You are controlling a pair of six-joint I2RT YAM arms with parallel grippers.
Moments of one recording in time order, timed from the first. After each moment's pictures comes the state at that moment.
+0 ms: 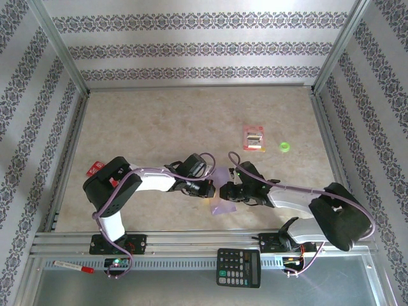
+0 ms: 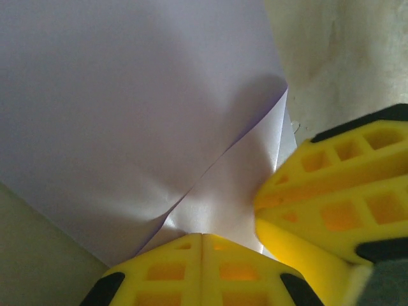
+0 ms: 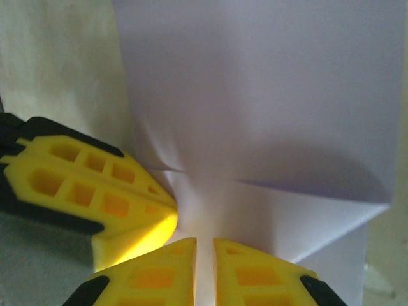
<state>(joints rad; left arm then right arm) -0.80 1.79 0.84 -0.02 0.49 -0.66 0.65 1.34 0.39 0.03 -0.40 0.79</state>
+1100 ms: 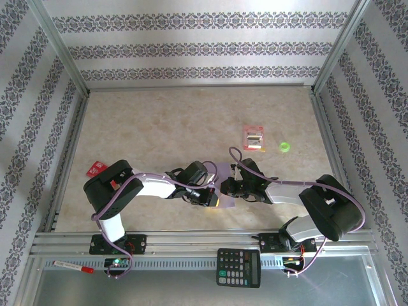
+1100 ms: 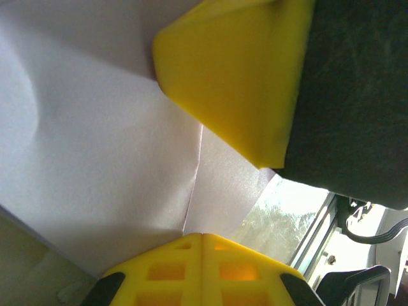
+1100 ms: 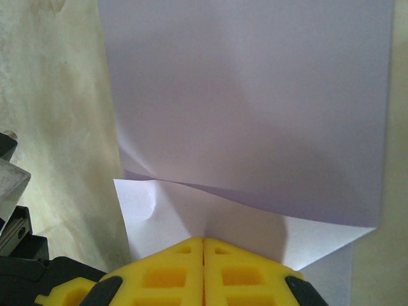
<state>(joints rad) -0.87 1.78 0.76 0.08 0.59 -0.74 0.59 1.43 0.39 0.15 -0.41 0.80</state>
